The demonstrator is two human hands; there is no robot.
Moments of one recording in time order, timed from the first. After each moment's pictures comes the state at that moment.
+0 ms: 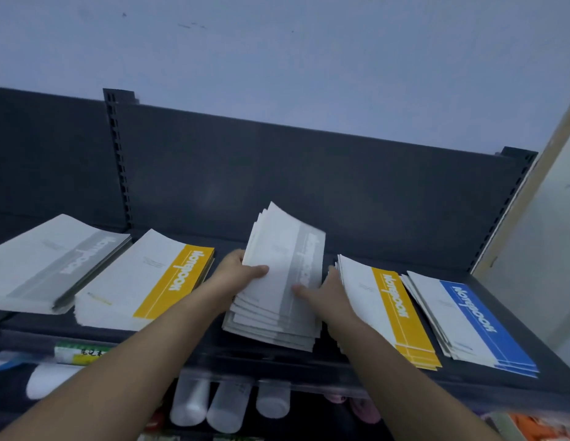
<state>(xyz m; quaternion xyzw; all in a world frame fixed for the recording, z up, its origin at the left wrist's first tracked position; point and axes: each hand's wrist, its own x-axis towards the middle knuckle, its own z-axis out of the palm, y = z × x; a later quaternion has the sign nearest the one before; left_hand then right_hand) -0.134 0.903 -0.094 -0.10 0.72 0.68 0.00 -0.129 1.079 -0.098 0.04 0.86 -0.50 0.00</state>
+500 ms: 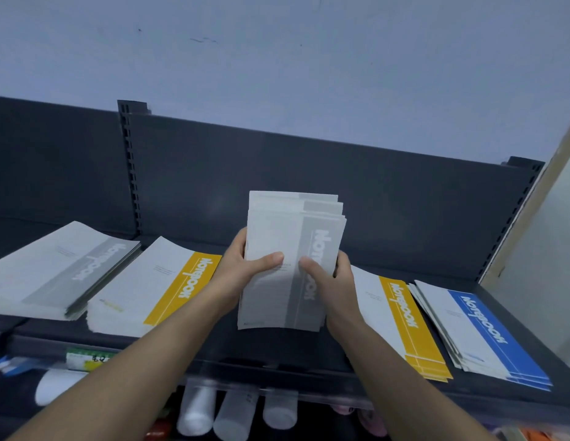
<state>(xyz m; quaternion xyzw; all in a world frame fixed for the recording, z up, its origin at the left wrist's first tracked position) -0.117 0.895 -0.073 0.07 0.65 0.75 -0.09 -0.117 1.064 -0.075 -0.03 0.69 -0.72 -0.07</state>
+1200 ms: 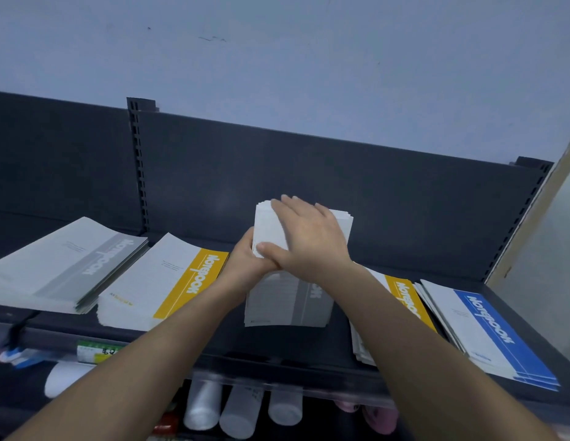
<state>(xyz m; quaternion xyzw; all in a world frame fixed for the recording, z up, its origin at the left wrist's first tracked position) -0.117 0.898 -0.069 0.08 0.70 0.70 -0.12 -0.117 1.027 0.001 -0.29 0.92 -0.06 -0.27</state>
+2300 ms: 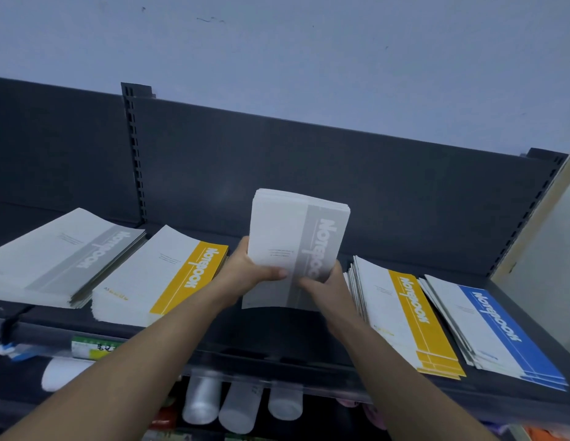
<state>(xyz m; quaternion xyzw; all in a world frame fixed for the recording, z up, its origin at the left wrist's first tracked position) -0.133 0.881 -0.099 0.07 0.76 0.65 -0.07 -0.131 1.057 -0.107 -0.04 0.75 -0.66 -0.02</state>
